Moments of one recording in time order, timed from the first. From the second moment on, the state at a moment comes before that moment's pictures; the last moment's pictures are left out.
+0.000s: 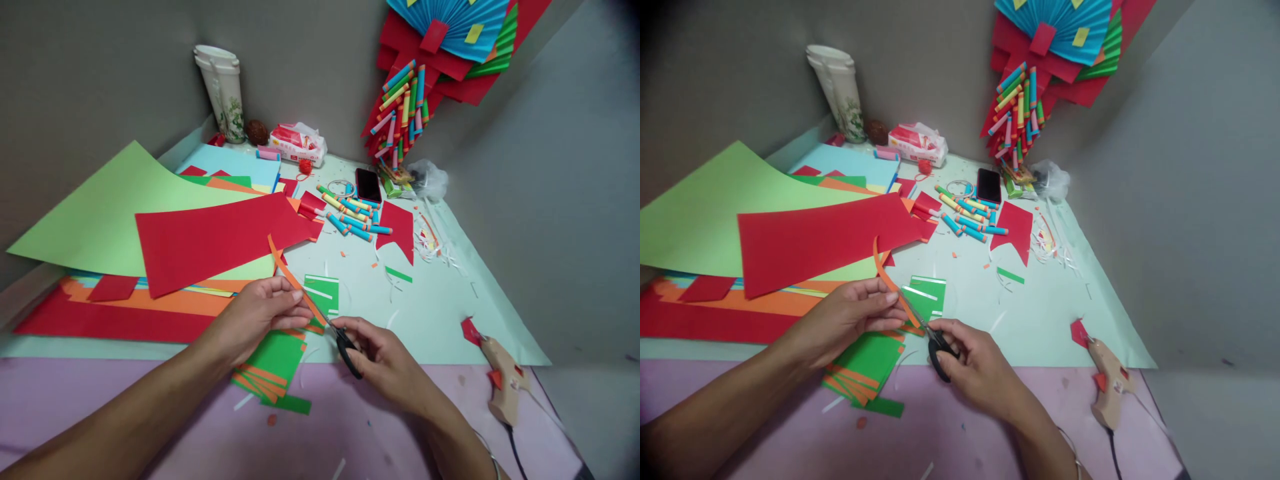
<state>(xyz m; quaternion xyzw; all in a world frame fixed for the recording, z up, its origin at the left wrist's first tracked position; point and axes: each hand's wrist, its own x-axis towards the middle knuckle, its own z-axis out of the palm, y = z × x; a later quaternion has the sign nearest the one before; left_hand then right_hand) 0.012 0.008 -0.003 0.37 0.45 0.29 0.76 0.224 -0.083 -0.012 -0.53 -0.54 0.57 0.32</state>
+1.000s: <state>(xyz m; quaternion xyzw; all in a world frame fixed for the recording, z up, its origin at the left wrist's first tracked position) 0.012 0.007 -0.001 0.37 0.46 0.29 0.75 0.225 -0.083 -0.010 -0.55 -0.55 0.55 0.31</state>
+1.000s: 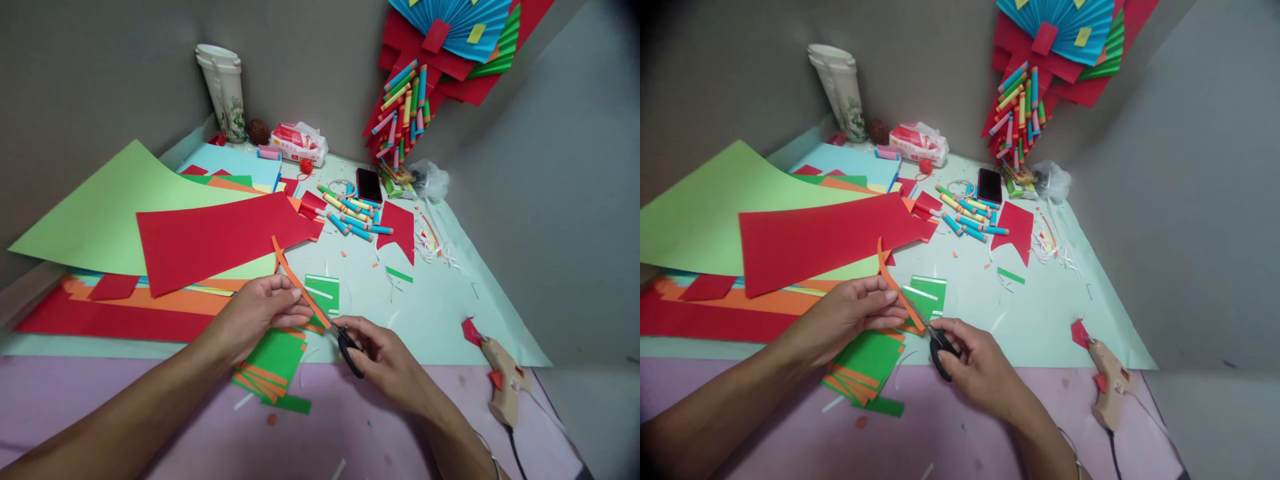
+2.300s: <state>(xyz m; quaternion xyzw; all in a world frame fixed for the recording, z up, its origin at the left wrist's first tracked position) 0.015 0.004 -0.002 0.39 0.46 0.29 0.74 0.223 -0.084 -0.009 -0.55 -0.57 0.53 0.30</state>
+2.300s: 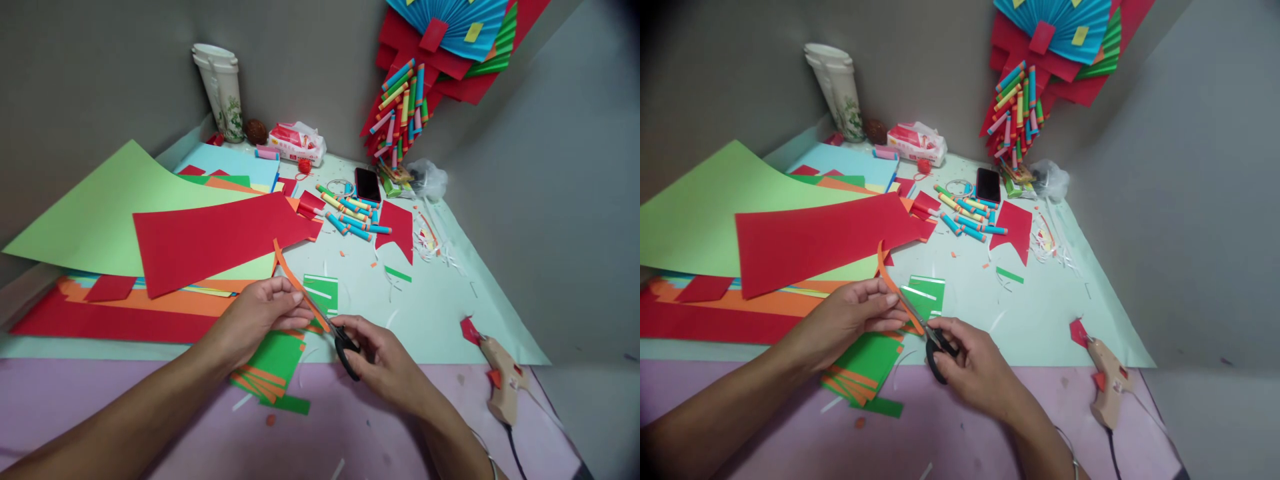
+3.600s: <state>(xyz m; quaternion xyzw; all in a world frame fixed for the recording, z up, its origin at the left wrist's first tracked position) 0.014 0.006 -0.005 0.38 0.46 0.29 0.75 0.222 -0.084 -0.014 -0.55 -0.58 0.52 0.32</state>
